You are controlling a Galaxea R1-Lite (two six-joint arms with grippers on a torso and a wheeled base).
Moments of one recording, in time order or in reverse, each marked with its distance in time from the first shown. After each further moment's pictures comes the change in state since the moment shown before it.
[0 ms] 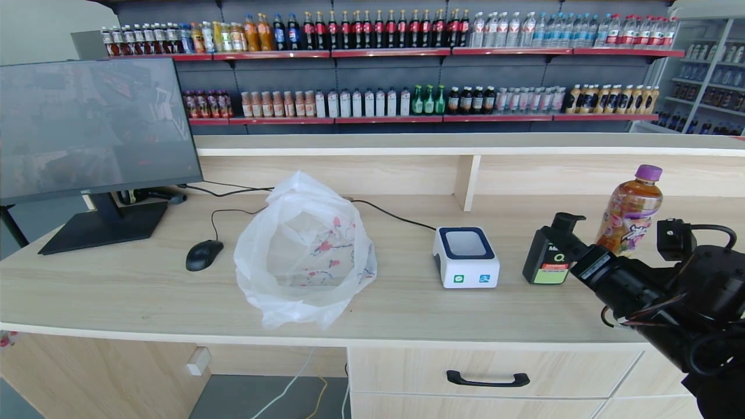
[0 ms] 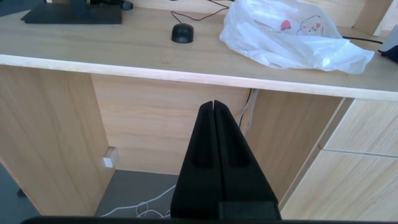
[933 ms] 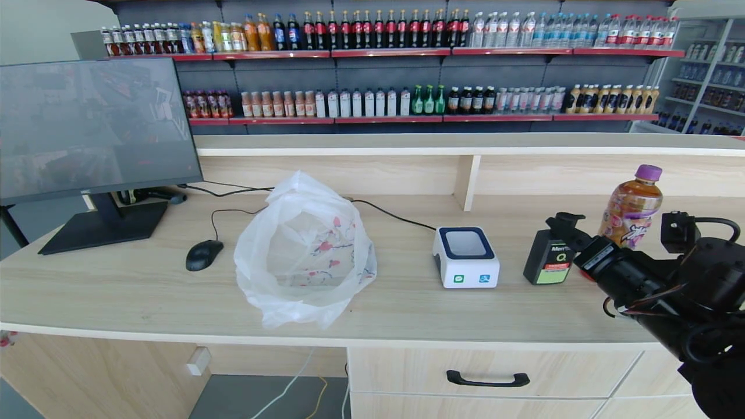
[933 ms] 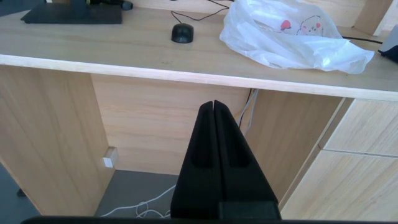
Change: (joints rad) left arm 0.000 0.000 0.000 0.000 0.000 0.000; right arm -0.026 0.013 -0.046 0.000 0.000 -0.003
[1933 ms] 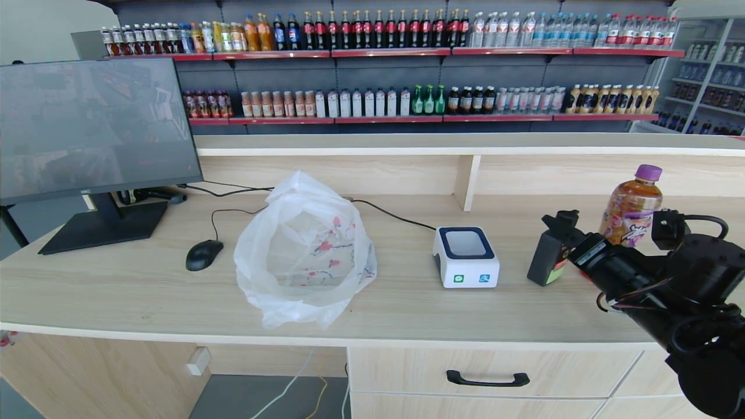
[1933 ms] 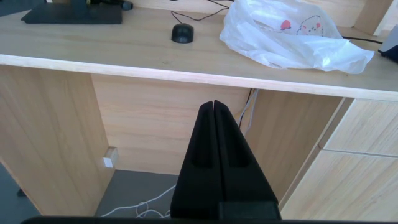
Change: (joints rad) left arm 0.000 0.000 0.000 0.000 0.000 0.000; right arm -0.008 0.049 -0.047 0.000 0.000 0.003
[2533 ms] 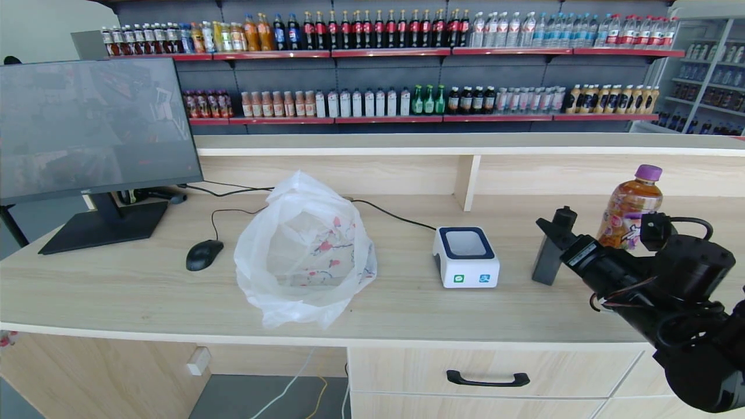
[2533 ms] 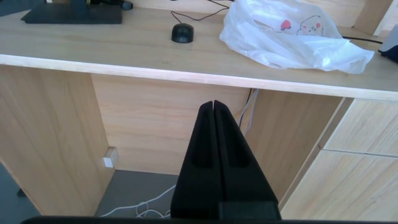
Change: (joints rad) left arm 0.000 0.000 0.000 0.000 0.000 0.000; right arm -0.006 0.051 -0.034 0.000 -0.001 0.000
